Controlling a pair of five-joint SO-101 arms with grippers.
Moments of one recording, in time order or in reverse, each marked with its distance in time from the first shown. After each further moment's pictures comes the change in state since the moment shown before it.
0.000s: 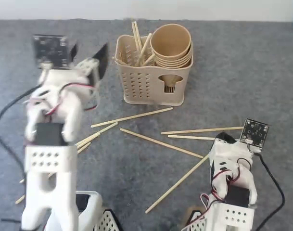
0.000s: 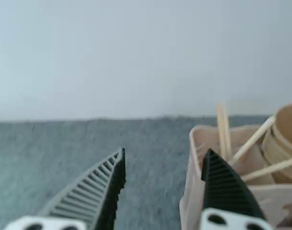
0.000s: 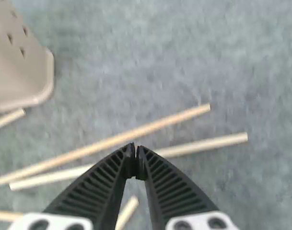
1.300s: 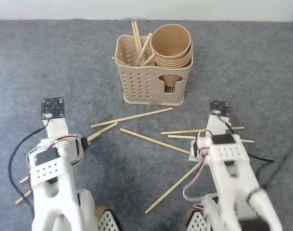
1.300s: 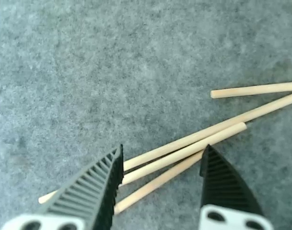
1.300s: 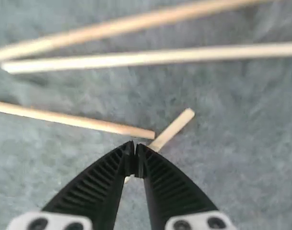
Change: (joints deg) left arm -21.2 -1.3 43.1 -0.5 -11.8; right arm -16.5 72.7 -31.4 4.0 -6.6
